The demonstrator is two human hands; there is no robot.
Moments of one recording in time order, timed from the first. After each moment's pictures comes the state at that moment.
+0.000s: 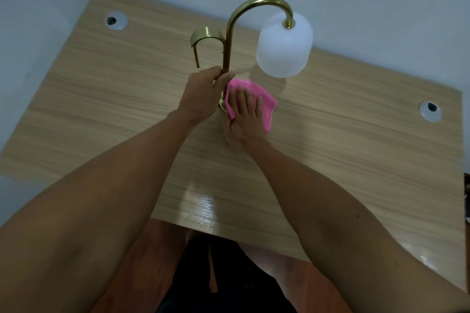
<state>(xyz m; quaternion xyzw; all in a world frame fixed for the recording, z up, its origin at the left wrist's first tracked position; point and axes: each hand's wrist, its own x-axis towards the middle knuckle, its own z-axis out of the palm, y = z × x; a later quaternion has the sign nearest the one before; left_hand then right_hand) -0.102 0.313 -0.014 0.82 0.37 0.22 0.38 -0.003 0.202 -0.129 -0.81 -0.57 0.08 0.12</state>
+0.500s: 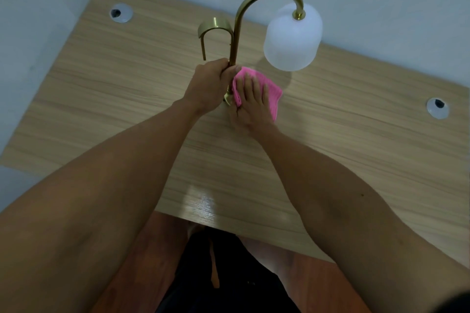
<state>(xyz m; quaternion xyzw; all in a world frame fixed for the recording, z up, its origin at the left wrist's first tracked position) -0.100 0.320 -0.016 0.83 0.35 0.19 0.39 0.015 0.217 -0.125 -0.82 -0.56 0.11 0.05</state>
